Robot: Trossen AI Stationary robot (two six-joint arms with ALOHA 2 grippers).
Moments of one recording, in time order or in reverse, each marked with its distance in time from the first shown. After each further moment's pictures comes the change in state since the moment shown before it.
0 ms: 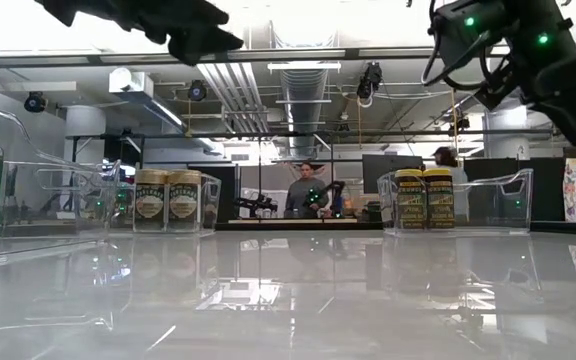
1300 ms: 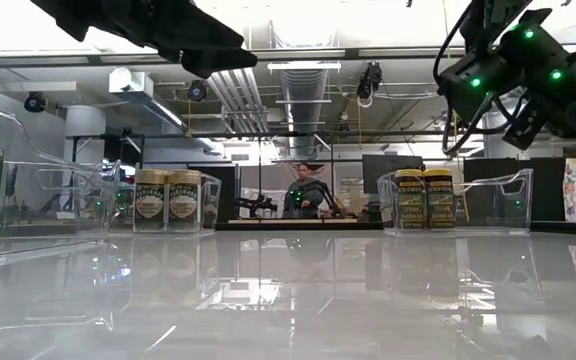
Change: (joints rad) left arm -0.007 0.108 -0.018 0.105 0.000 0.055; right arm -0.119 0.072 -0.157 0.001 -0.114 -0.103
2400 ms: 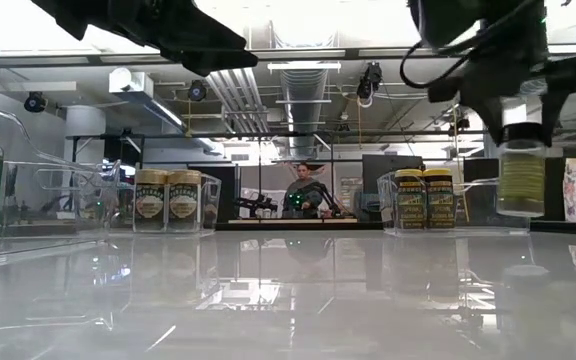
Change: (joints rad) left arm 0.000 -0.004 0.002 0.001 -0.043 0.023; right arm 0.408 0.230 0.373 0.006 0.407 -0.737
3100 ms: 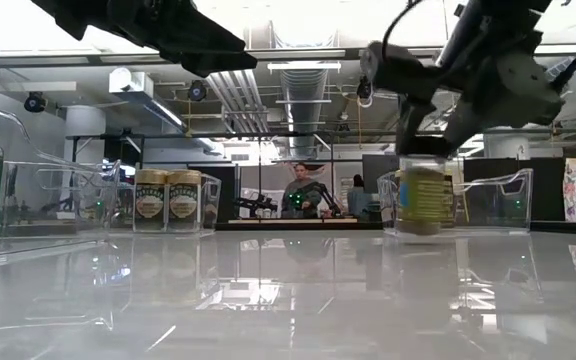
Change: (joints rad) left arm 0.000 0.000 0.000 -0.010 -0.001 0.000; right arm 0.209 0.165 0.034 0.498 0.450 -0.913
